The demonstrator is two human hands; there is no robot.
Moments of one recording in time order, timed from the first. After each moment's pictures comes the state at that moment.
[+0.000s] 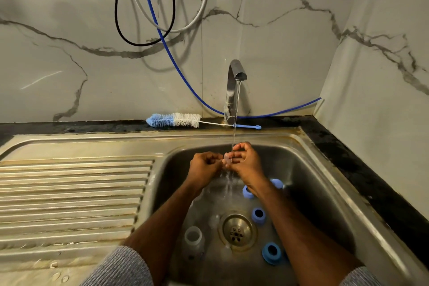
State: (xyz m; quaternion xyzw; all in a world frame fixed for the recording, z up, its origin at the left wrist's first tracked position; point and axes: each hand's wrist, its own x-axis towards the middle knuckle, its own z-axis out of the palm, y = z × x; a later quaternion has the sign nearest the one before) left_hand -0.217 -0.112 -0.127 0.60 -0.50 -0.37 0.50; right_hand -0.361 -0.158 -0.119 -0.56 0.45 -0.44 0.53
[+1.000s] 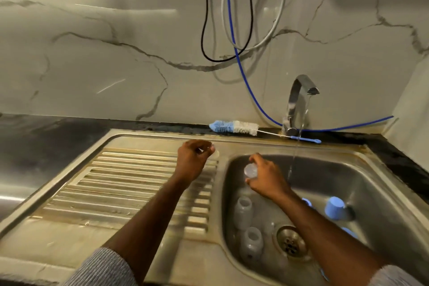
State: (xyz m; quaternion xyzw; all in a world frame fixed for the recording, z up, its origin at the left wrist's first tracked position) left_hand -0.061 -0.023 -0.069 0.67 -0.47 -0.14 0.56; right_hand -0.276 -0.120 -0.115 -0.84 0.46 -0.24 0.17
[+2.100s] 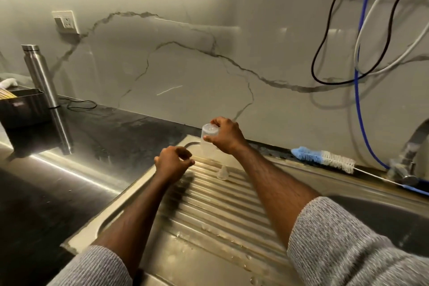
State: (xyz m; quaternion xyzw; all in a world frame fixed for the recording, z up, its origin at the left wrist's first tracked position) left_hand 0.191 0.093 -0.069 0.82 -0.36 0.00 0.44; right_hand 0.080 -0.054 0.000 -0.88 0.27 -0.28 0.28
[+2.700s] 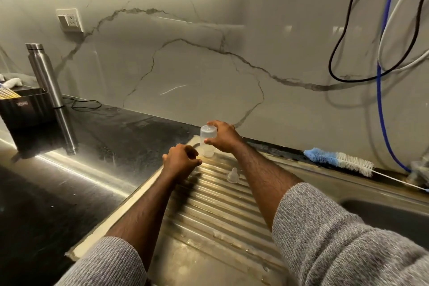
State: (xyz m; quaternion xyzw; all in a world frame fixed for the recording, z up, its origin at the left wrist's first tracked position) left_hand 0.219 0.078 -0.073 0.84 -0.38 -0.04 0.39; right_hand 0.136 -0.069 -0.022 -0.88 0.29 -0.21 0.30
